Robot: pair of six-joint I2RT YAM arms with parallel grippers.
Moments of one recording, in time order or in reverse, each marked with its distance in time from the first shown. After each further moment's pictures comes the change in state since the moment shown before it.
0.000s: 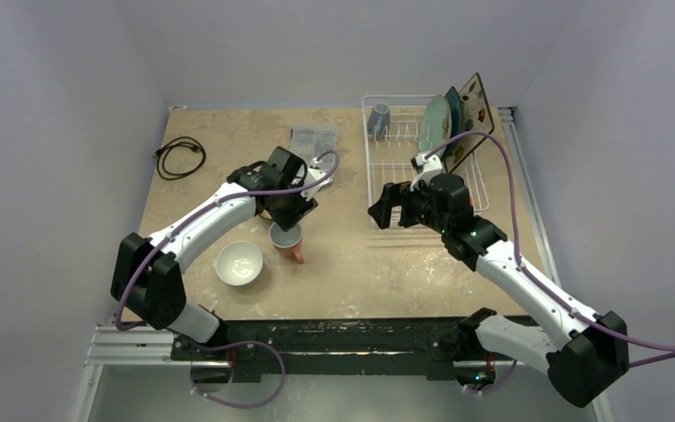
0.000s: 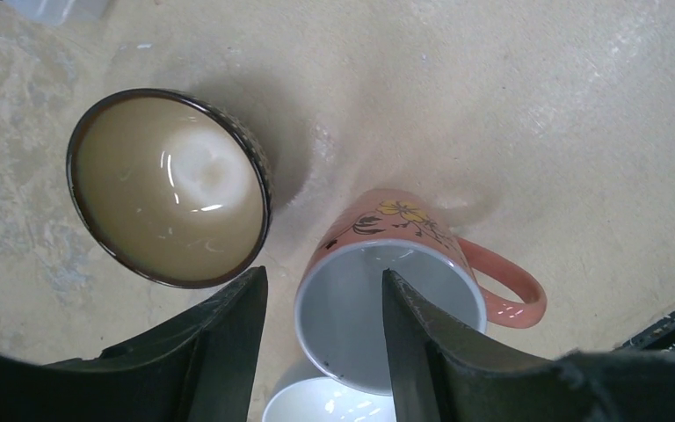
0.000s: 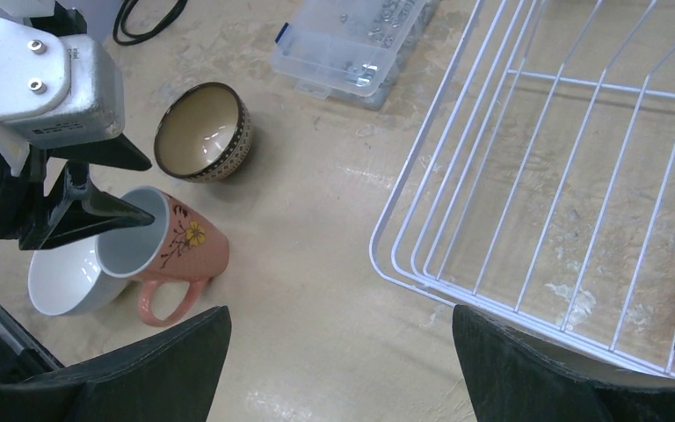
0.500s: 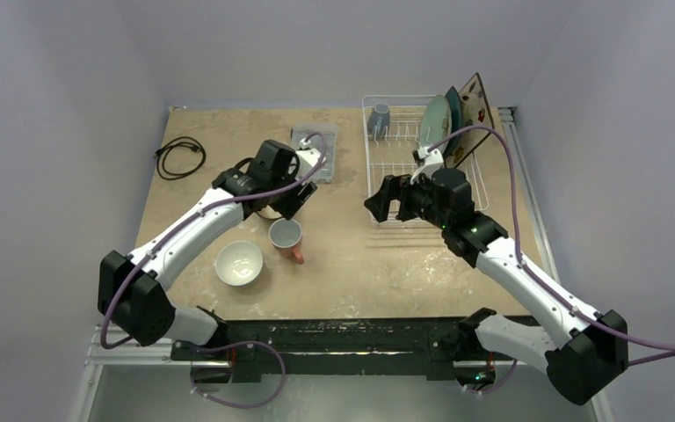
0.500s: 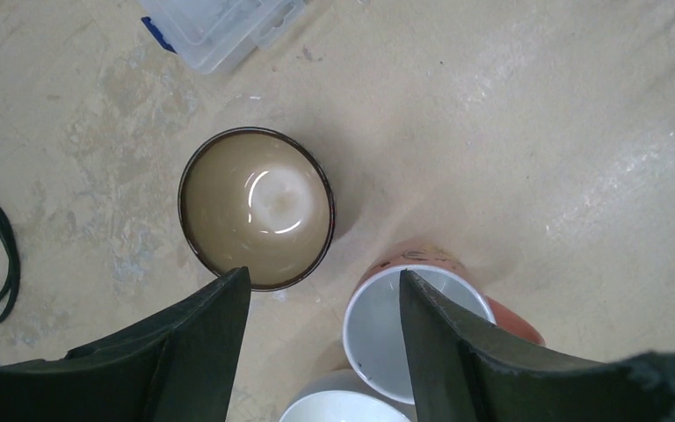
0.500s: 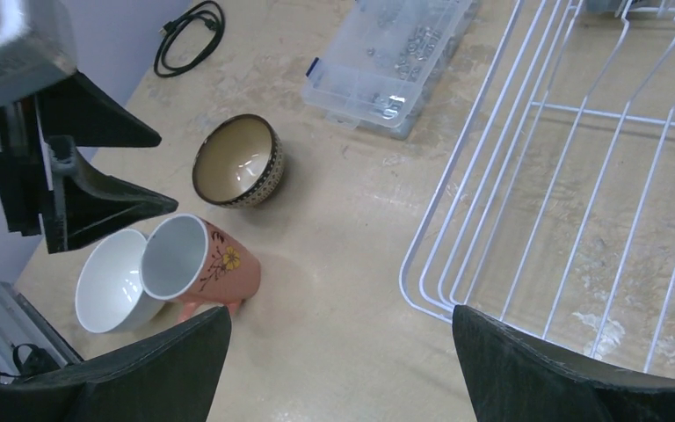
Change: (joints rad) left arm 0.000 -0.108 0.011 0.103 -0.081 -0.119; right arm 0.000 0.032 0.046 0.031 -0.032 0.045
